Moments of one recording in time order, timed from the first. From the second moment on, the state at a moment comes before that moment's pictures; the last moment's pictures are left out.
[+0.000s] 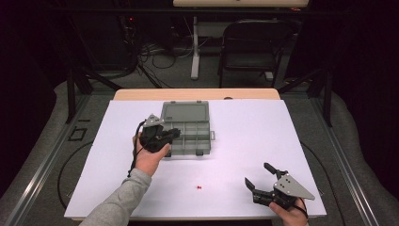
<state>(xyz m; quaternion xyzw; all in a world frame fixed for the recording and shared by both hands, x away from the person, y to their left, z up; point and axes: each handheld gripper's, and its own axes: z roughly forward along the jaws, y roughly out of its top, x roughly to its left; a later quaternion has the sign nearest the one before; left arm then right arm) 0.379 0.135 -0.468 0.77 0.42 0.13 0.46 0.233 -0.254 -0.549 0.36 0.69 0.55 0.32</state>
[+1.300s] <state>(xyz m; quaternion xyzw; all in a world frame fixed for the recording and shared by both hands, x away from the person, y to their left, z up) 0.438 0.122 -0.505 0.76 0.49 0.15 0.39 0.233 -0.254 -0.549 0.35 0.69 0.55 0.31</state>
